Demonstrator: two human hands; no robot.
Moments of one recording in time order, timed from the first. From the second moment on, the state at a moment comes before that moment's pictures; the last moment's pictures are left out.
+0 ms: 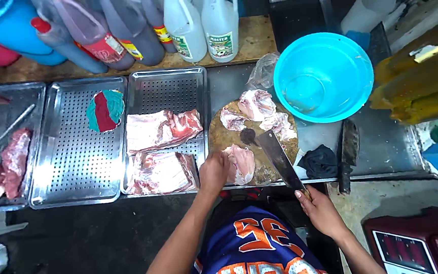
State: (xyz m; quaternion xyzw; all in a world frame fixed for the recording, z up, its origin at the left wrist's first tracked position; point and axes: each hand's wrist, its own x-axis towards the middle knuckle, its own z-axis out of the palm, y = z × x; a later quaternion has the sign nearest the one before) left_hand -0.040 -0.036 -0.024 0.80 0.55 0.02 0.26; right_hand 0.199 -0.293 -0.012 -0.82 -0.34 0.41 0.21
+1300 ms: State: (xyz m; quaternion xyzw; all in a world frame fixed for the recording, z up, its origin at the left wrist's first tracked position) left_hand -0.011 -0.053 -0.078 0.74 0.58 0.18 0.29; right_hand 0.202 -0.201 0.021 -0.74 -0.56 0.37 0.04
